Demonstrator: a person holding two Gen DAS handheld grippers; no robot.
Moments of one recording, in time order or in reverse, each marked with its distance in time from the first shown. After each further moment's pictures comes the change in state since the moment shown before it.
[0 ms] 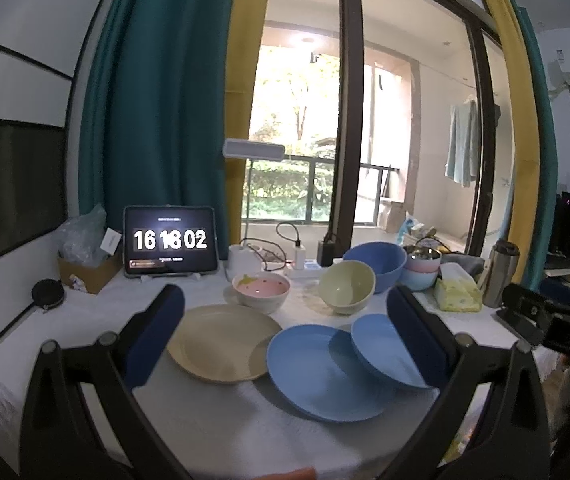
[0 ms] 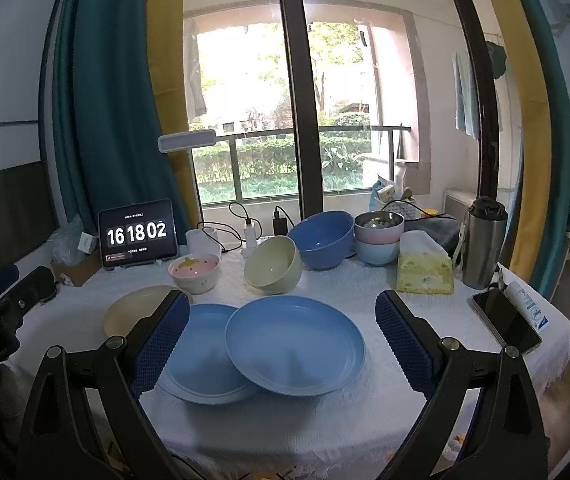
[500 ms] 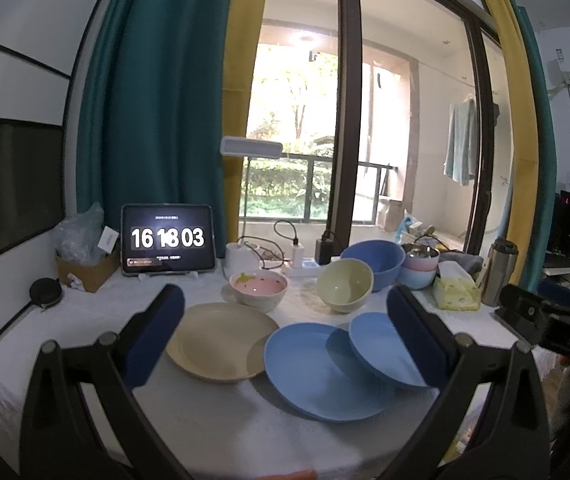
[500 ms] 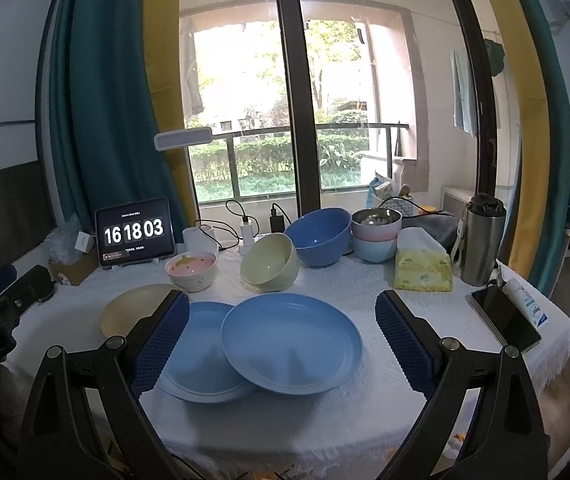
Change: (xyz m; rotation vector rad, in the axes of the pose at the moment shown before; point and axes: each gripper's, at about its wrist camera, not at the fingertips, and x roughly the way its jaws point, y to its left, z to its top) left arm 0.002 -0.002 -0.002 0.003 0.006 -0.004; right arm 0.003 -0.005 -0.004 0.008 0.009 -0.001
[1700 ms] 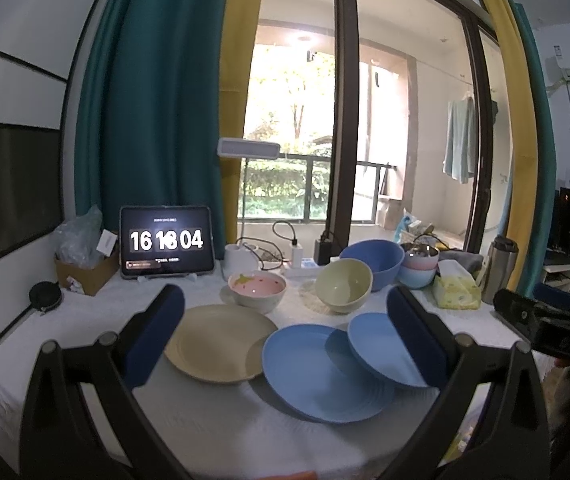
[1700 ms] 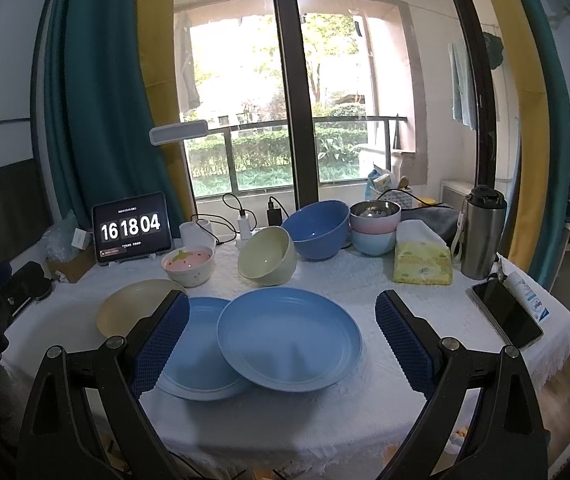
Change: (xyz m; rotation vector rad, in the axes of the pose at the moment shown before) left arm 0.002 -0.004 0.001 0.011 0.002 -0.002; right arm 0.007 -0.004 -0.003 0.012 0.023 -0.004
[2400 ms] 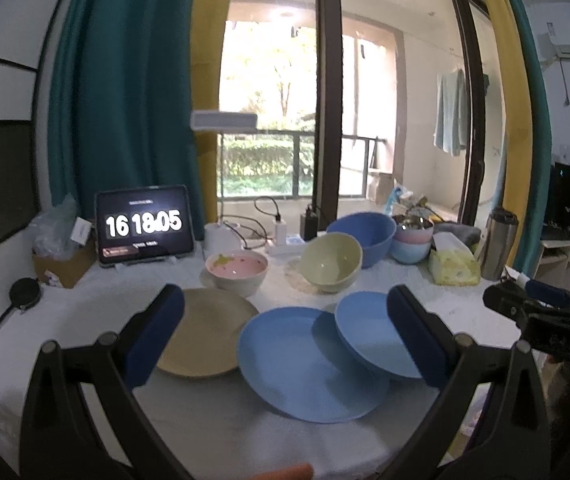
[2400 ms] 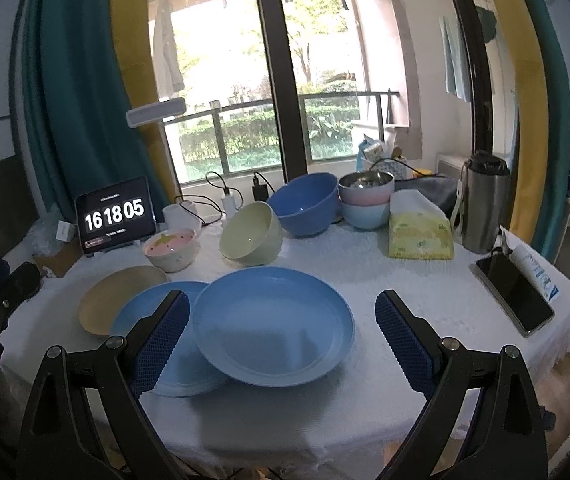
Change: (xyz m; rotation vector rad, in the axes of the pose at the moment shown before) left arm 0.048 -0.027 -0.012 0.050 0.102 -0.040; right arm 0.041 -0.026 -0.013 0.056 0.087 -0.020
